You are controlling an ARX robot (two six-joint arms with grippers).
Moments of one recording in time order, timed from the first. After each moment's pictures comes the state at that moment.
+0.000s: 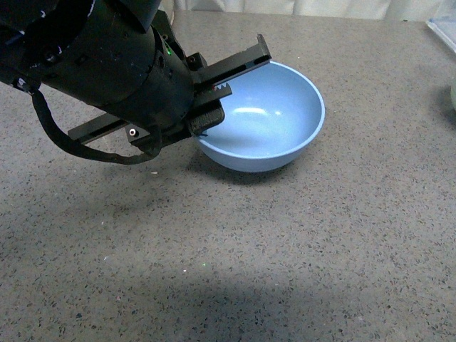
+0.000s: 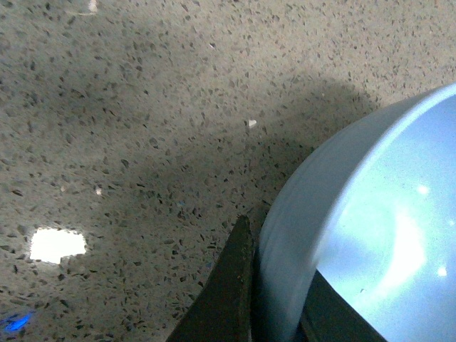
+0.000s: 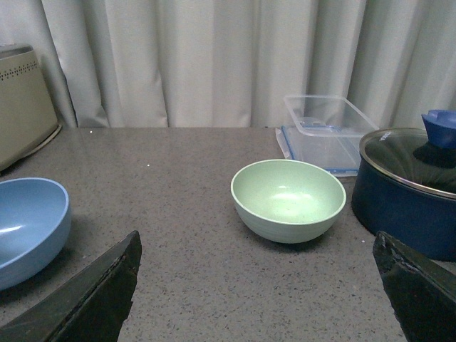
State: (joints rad) left arm -0.51 1.81 0.99 0.01 -0.13 -0.74; right arm 0.00 0.00 0.01 0.00 0.00 0.00
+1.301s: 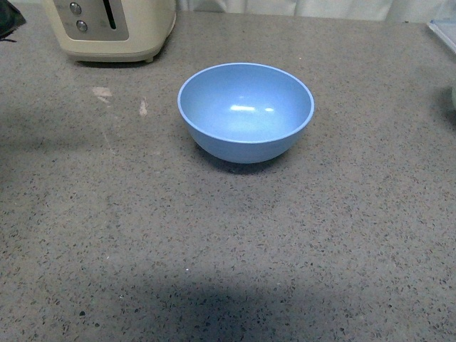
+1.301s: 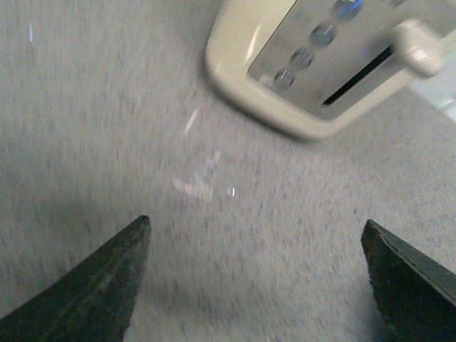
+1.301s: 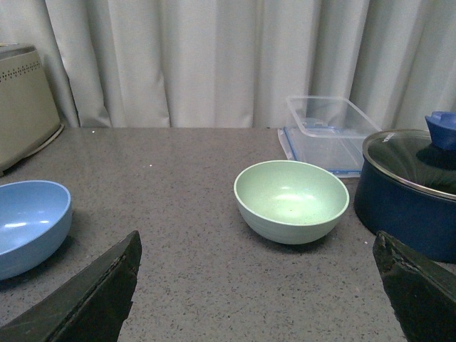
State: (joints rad) left arm -0.10 1.43 0.52 0.57 -0.10 -0.42; right arm 0.00 0.00 0.01 0.00 0.00 0.00
